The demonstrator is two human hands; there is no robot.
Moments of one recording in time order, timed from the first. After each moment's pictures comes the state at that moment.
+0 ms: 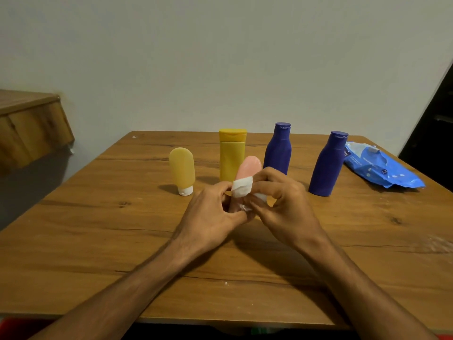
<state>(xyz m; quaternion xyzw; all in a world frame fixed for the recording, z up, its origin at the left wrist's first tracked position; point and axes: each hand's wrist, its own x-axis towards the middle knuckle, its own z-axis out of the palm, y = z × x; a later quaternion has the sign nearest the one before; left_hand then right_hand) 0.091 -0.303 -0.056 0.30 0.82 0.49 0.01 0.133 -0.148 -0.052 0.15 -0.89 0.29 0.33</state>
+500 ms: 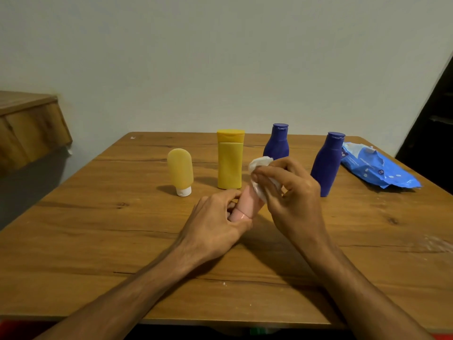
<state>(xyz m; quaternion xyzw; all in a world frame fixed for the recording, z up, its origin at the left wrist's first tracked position) 0.096 -0.299 -0.061 0.32 0.83 0.45 0.00 0.132 -0.148 -0.050 0.08 -0.84 0.26 0.47</state>
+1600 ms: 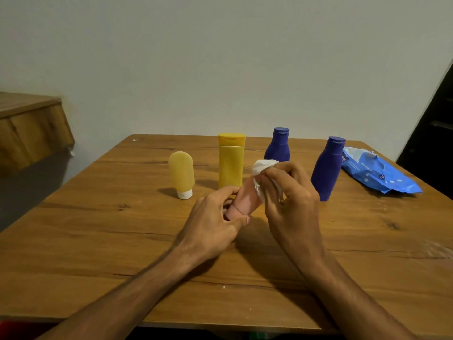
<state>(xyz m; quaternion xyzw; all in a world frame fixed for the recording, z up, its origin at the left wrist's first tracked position) 0.088 -0.299 -0.066 0.33 0.79 0.51 -0.02 0.134 -0.155 -0.054 0.06 -0.81 0.26 0.51</state>
